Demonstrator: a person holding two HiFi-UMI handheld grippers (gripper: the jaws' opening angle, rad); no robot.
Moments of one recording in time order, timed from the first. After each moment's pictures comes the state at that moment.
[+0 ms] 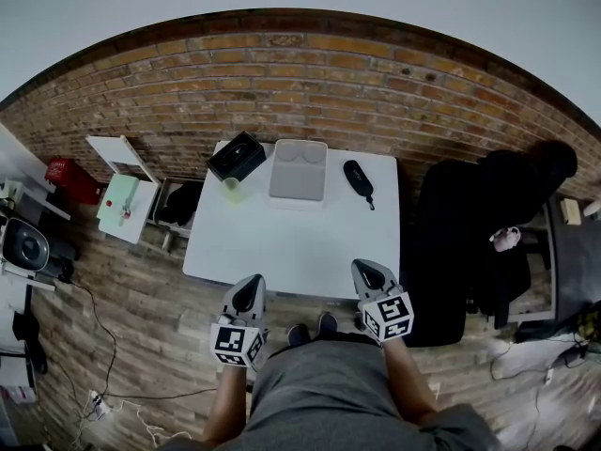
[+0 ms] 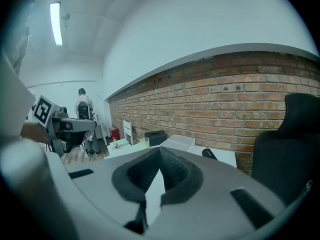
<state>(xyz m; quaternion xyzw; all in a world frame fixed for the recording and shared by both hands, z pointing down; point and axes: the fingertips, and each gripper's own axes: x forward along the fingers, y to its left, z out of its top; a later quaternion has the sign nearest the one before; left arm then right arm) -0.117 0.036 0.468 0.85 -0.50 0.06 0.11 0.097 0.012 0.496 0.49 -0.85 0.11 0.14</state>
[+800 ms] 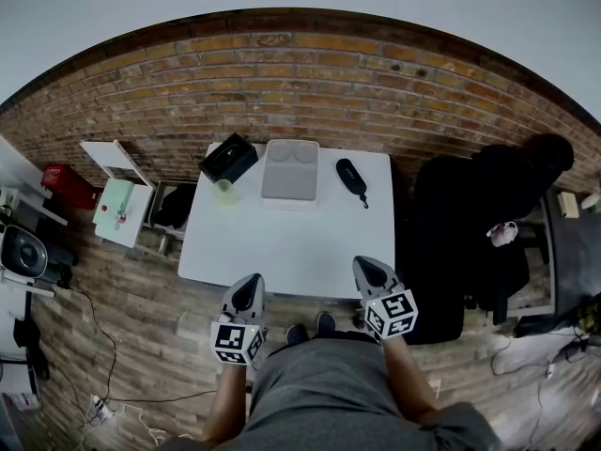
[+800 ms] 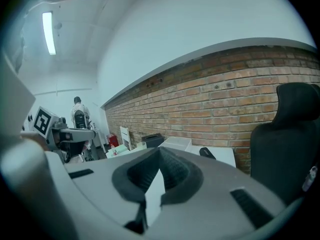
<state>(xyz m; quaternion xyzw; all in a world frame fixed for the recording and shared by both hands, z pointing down) -0.103 0.028 0.476 0.86 -0.50 0.08 0.11 0.120 0.007 0.494 0.51 -0.84 0.14 0.10</state>
